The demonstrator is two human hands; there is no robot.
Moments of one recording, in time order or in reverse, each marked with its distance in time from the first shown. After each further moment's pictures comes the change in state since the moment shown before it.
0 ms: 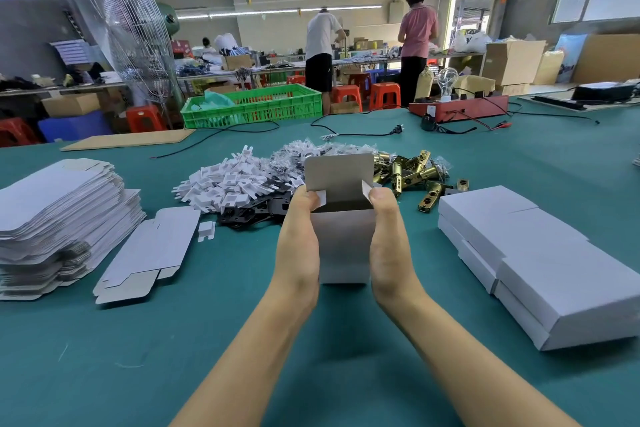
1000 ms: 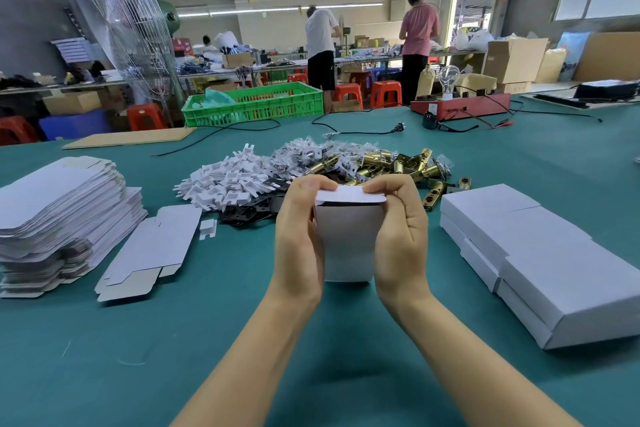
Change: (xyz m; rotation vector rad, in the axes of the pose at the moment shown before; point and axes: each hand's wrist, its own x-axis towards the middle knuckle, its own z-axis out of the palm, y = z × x) left_hand -0.009 0.012 0.002 -0.110 -0.032 0.171; right_hand -0.002 -0.008 0.002 -0.048 0.168 -0.312
